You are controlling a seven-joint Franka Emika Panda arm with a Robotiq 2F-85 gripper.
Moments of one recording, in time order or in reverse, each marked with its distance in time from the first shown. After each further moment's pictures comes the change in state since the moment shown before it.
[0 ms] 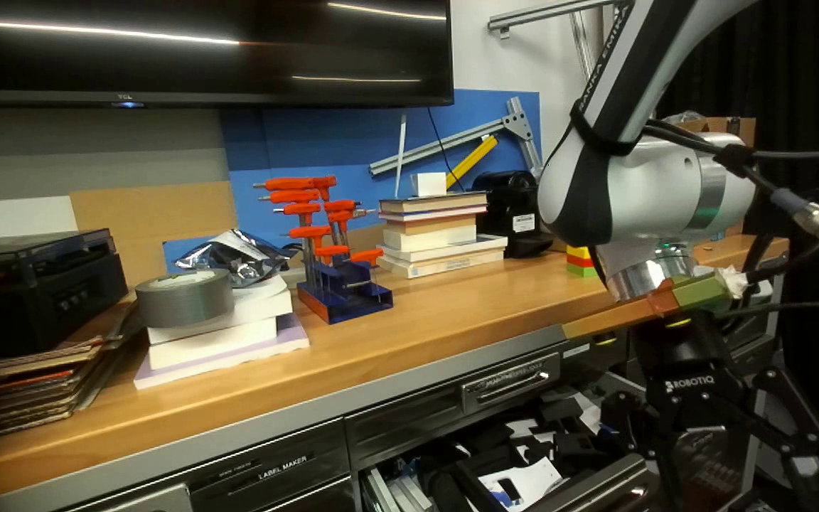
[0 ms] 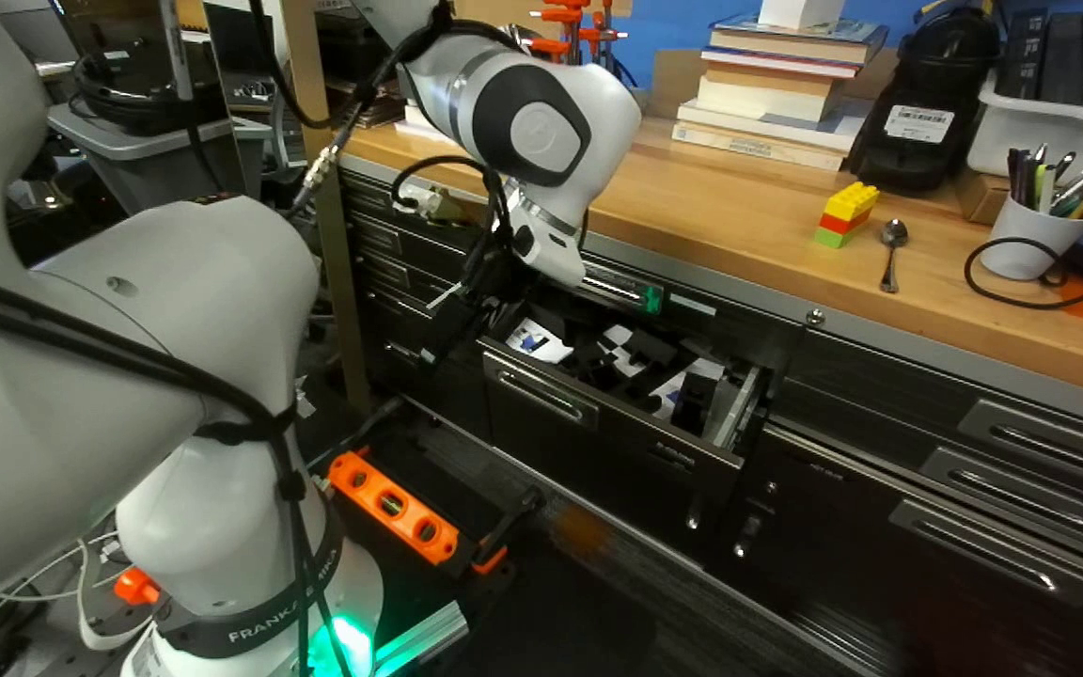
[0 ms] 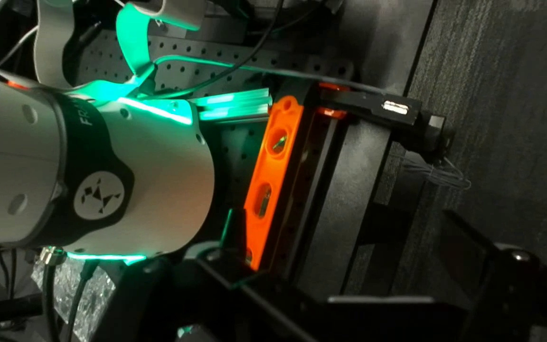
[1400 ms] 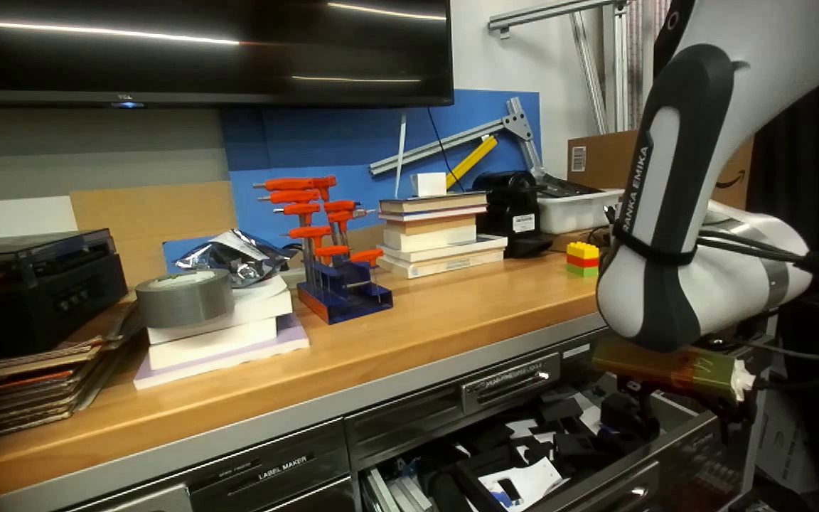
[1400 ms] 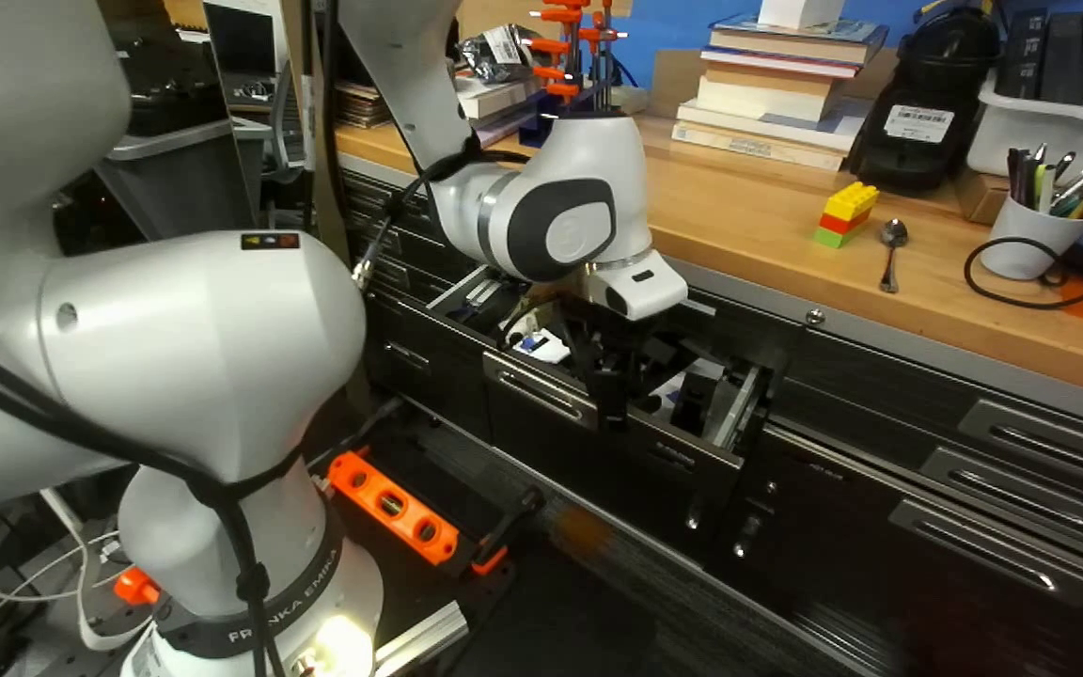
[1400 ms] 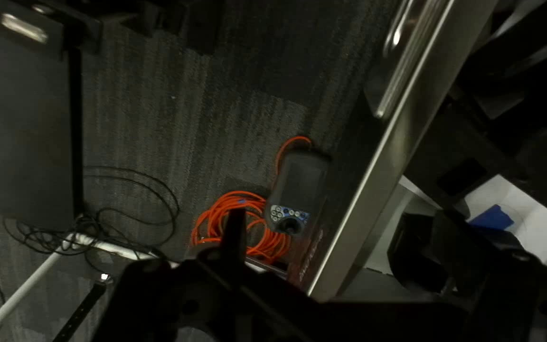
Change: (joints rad) arm -0.830 0.034 0.721 -0.066 -0.314 1.008 0.086
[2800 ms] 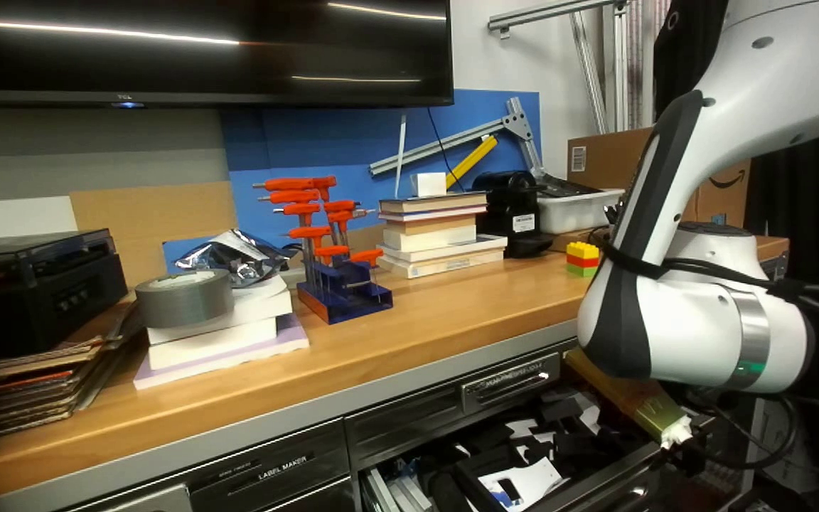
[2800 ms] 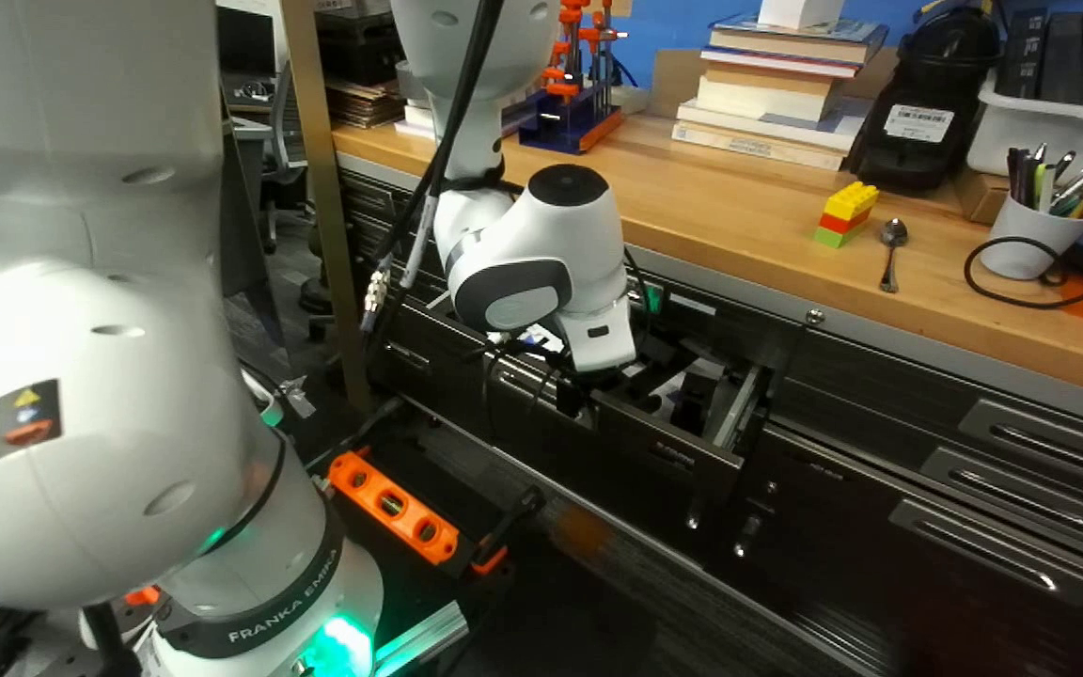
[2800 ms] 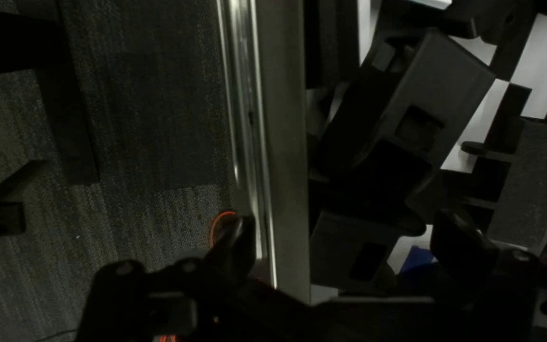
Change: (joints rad) arm -1.426 -0.003 1.486 -0.025 0.392 0.508 -0.045
